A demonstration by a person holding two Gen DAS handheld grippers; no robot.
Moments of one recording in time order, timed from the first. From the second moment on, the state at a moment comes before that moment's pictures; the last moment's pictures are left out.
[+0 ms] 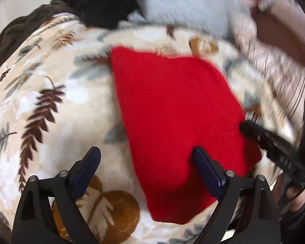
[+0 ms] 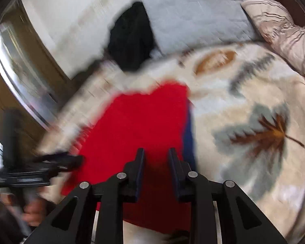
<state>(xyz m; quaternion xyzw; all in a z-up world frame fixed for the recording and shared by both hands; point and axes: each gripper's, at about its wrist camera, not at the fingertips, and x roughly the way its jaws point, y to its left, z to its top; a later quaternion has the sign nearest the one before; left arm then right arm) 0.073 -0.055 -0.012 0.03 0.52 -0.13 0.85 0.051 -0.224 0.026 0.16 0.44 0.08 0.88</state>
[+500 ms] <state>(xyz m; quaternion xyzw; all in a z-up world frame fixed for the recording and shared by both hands) 0.062 -0.044 -0.013 -0.01 0.54 -0.14 0.83 0.022 -0.254 0.014 0.20 0.48 0.00 0.86</state>
